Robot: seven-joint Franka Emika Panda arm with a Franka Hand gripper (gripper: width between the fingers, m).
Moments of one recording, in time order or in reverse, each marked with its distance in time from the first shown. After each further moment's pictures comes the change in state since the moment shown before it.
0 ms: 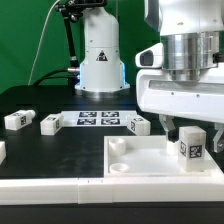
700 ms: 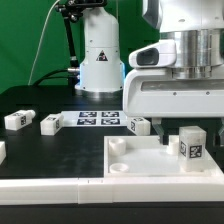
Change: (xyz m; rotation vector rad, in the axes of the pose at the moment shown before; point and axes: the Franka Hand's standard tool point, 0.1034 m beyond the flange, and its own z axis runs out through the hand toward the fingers) arm 0.010 0.001 -0.003 -0.036 0.011 -0.695
